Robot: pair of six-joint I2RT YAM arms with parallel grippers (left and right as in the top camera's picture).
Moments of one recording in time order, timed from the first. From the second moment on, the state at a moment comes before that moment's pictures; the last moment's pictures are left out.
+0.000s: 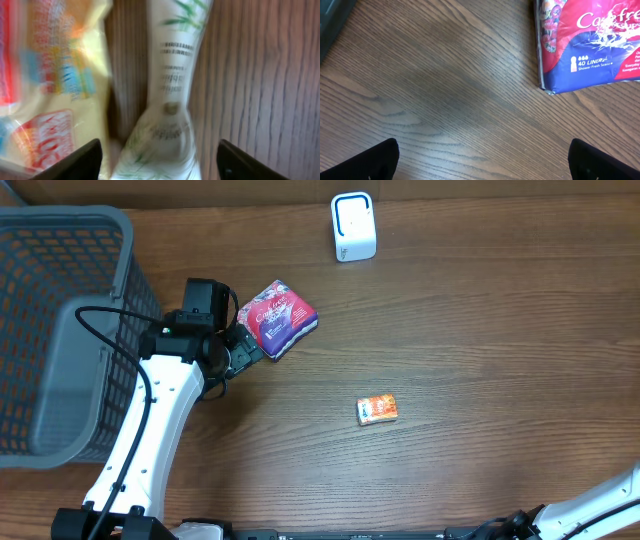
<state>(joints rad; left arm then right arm) -0.11 1.46 1.21 -1.06 -0.11 -0.73 -0.87 2.10 1.70 -0.94 0.15 0.70</state>
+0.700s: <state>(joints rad) -0.11 1.46 1.21 -1.06 -0.11 -0.73 -0.47 2.08 2.01 -1.31 -0.62 0.32</state>
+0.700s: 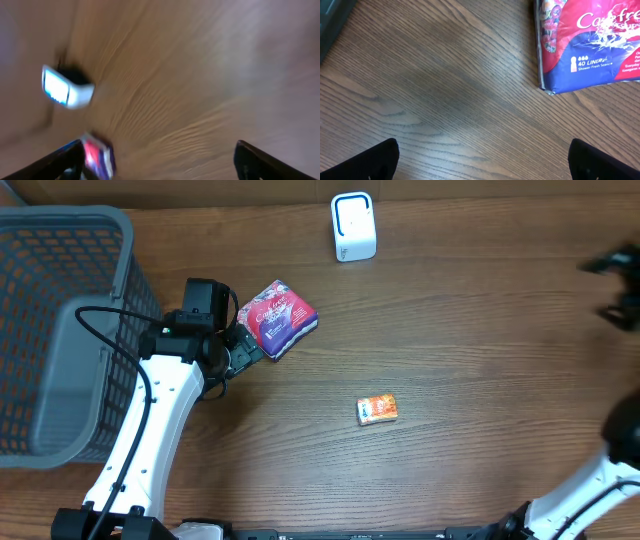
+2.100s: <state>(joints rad) -0.11 1.46 1.21 -1.06 -0.11 -0.73 0.51 2.39 2.03 -0.98 -0.32 0.47</state>
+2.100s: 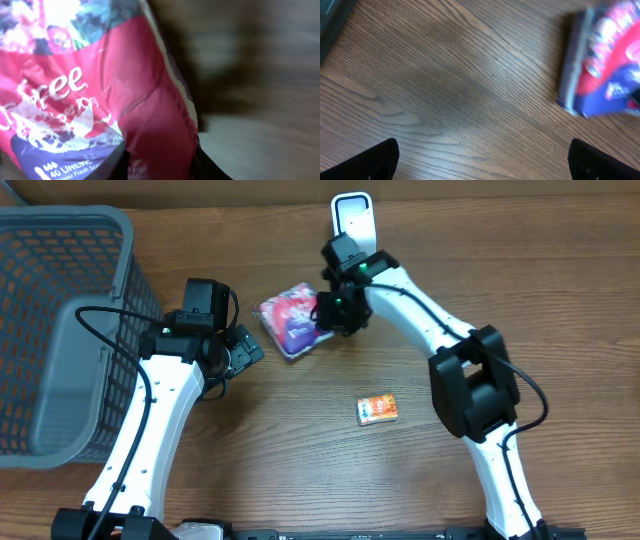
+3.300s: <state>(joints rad) -0.11 1.46 1.21 -1.06 -0.11 -0.73 0.68 2.19 1.95 -1.20 0.28 0.35</state>
